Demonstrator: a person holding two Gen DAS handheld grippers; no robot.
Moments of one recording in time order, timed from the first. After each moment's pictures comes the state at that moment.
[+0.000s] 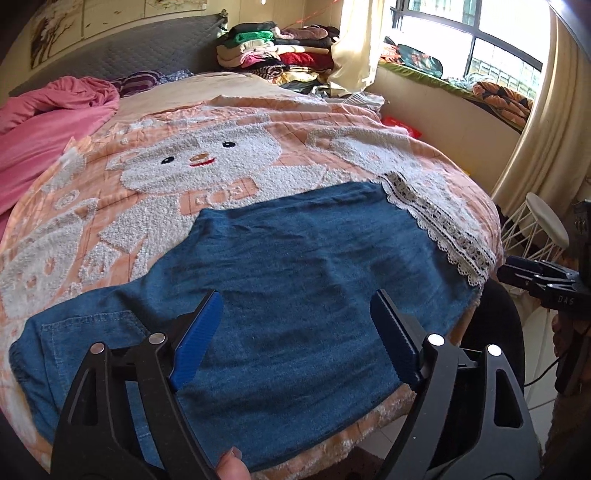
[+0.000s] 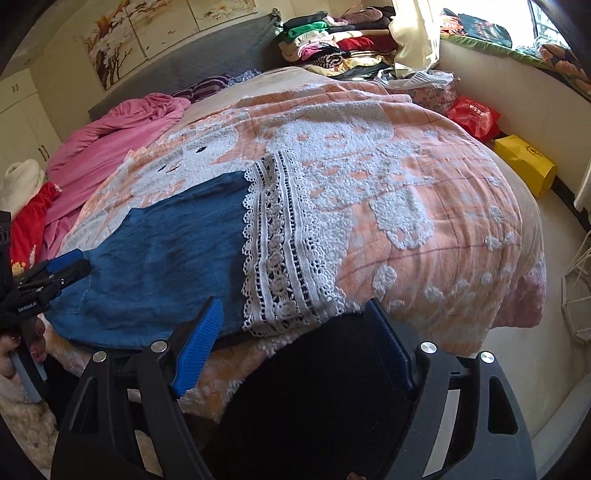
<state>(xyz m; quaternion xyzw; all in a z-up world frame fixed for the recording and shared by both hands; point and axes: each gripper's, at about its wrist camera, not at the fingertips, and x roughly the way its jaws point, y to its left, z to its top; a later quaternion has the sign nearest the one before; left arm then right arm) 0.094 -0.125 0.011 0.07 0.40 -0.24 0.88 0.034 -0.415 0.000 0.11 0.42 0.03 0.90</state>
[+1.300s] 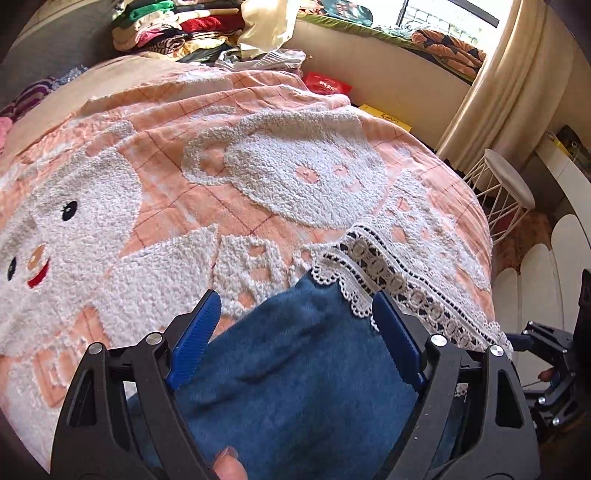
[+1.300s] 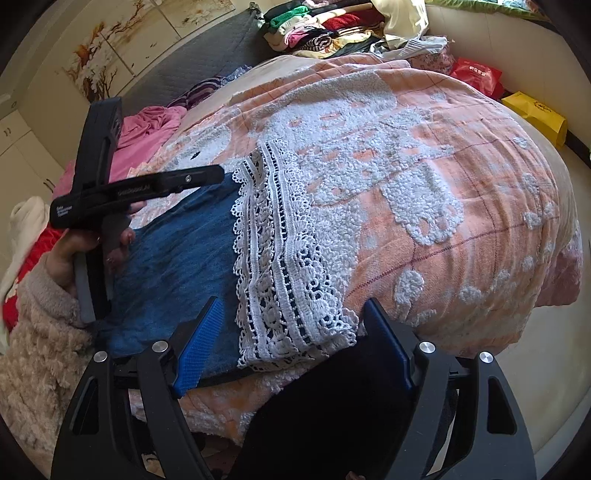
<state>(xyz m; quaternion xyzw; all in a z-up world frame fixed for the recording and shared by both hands) 0.253 -0.273 -0.018 0.11 0.45 -0.40 0.79 0.071 -0.431 -0.023 0.20 0.44 0.05 0.88</state>
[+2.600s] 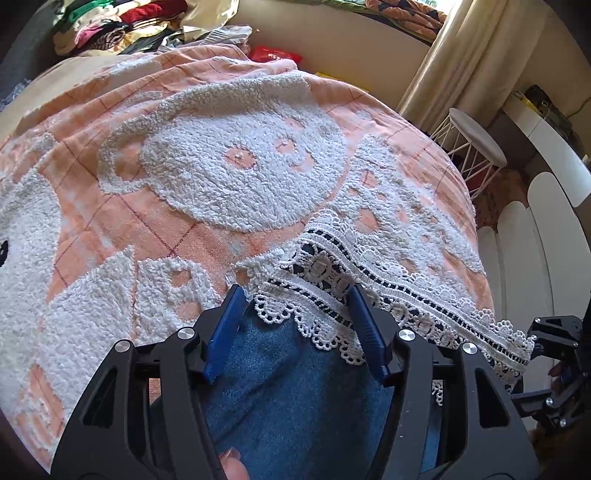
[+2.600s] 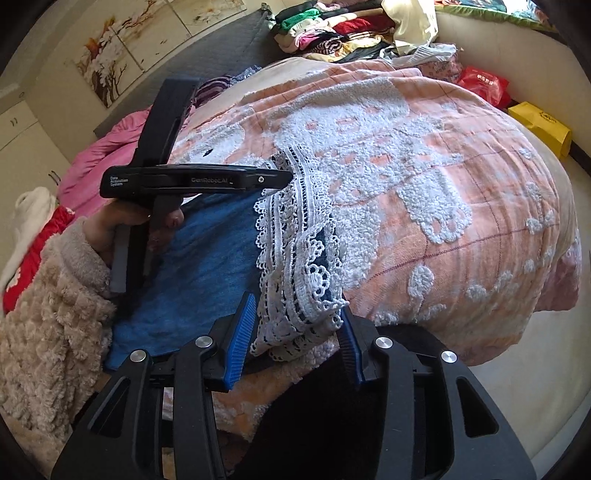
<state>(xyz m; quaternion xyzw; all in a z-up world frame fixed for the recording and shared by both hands) 0.262 -0.322 -0.034 0.15 0.48 -0.47 0.73 0.066 -0.423 -0.015 0.19 0.44 0.06 0.88</state>
